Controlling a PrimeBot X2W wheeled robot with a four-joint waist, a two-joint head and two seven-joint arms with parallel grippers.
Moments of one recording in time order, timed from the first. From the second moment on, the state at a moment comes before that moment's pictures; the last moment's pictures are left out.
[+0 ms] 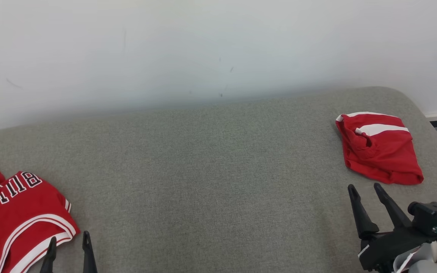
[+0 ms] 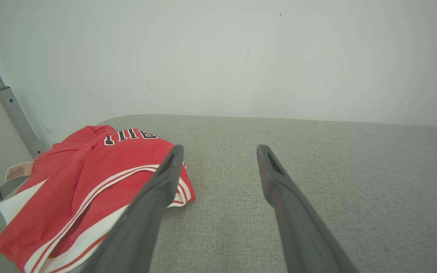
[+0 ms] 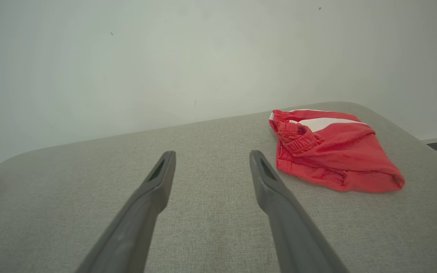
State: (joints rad) left arm 0.12 0.08 -0.07 0.11 -0.09 0.12 -0.23; right arm -0.12 -0.41 0.39 0.22 0.76 -0.11 -0.25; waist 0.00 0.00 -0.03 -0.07
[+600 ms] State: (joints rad) left arm 0.14 0.07 -0.05 0.08 -0.08 0.12 -0.20; right arm -0.05 -0.40 0.27 0.18 0.70 -0.12 -0.25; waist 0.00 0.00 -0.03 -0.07
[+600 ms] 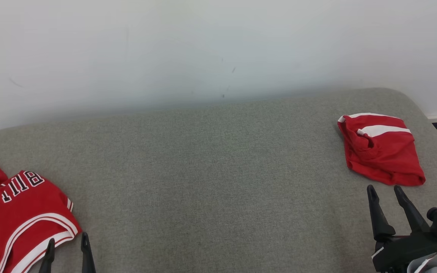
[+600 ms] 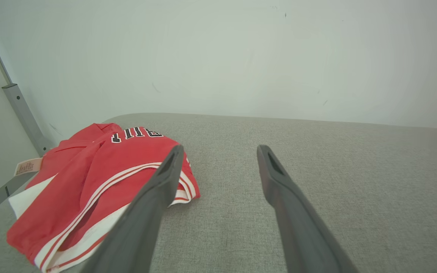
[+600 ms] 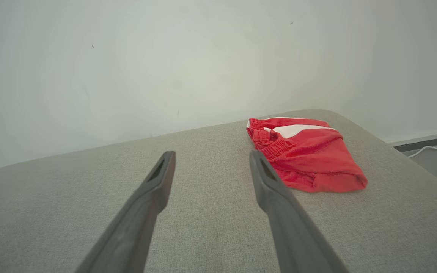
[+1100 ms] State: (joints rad) left arm 0.14 0.06 -0.04 0.06 -0.08 0.12 -0.18; right arm -0.02 -0.37 0.21 0.17 0.67 -0.12 -0.25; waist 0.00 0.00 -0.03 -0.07
